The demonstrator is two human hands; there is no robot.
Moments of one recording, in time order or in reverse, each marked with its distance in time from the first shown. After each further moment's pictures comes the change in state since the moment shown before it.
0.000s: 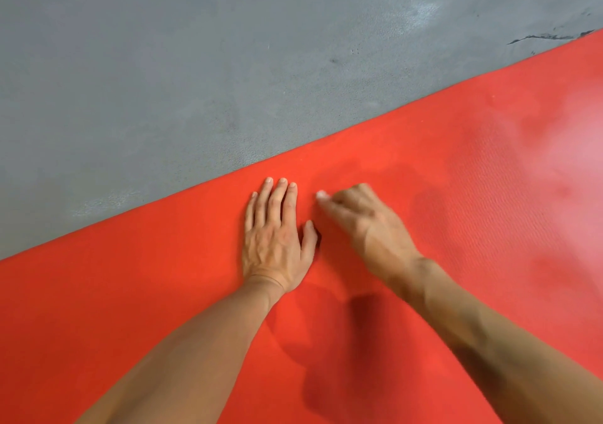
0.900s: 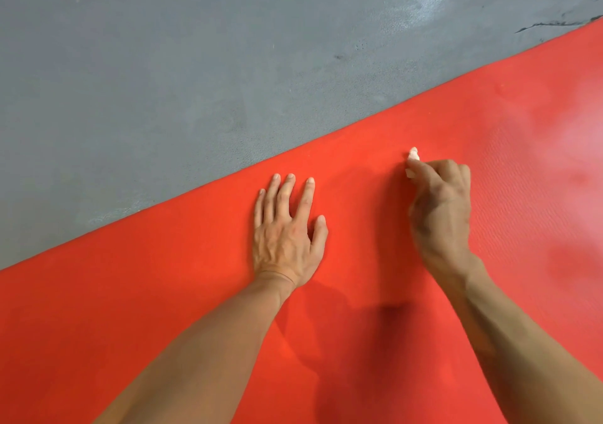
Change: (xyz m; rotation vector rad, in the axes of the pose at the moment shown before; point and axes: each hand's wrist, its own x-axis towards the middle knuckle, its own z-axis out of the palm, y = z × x) left_hand -0.001 0.000 -0.001 -0.015 0.016 0.015; right_hand -0.023 0.036 -0.012 -0.031 0.404 0.598
